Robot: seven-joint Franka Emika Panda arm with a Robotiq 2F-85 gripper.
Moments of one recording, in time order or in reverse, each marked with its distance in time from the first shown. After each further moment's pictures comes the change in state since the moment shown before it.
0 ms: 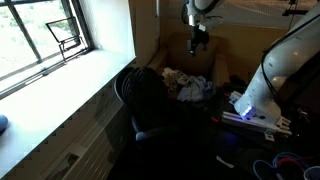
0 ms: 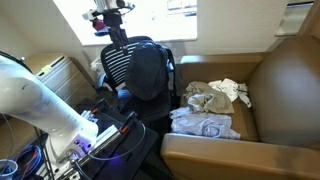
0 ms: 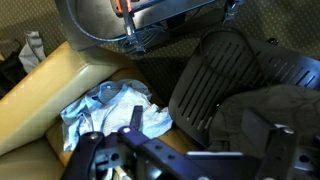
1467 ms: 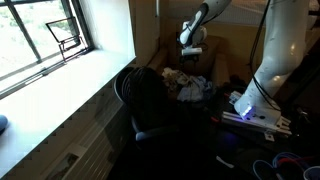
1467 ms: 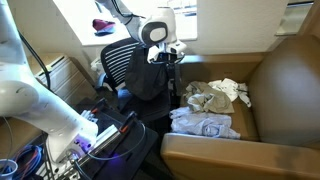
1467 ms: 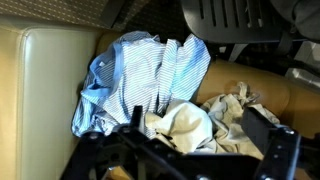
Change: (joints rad) arm -0.094 0.752 -0.198 0.292 0.120 0.587 0.298
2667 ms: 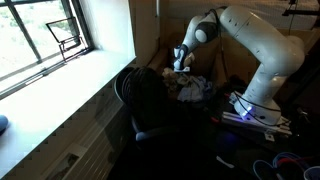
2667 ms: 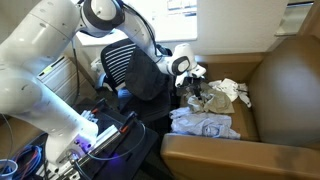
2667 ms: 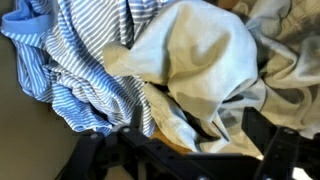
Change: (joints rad) arm 0.086 0.740 -0.179 0.597 0.024 0.246 0.279
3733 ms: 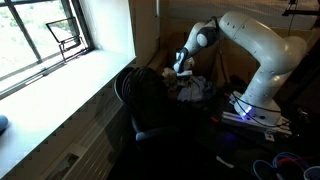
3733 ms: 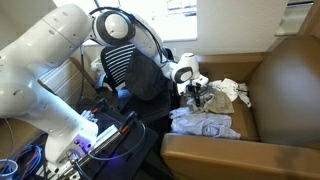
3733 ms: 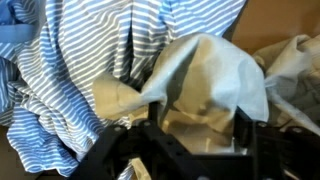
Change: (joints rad) arm -0.134 0.111 0.121 0.136 0.079 -0.073 -0.308
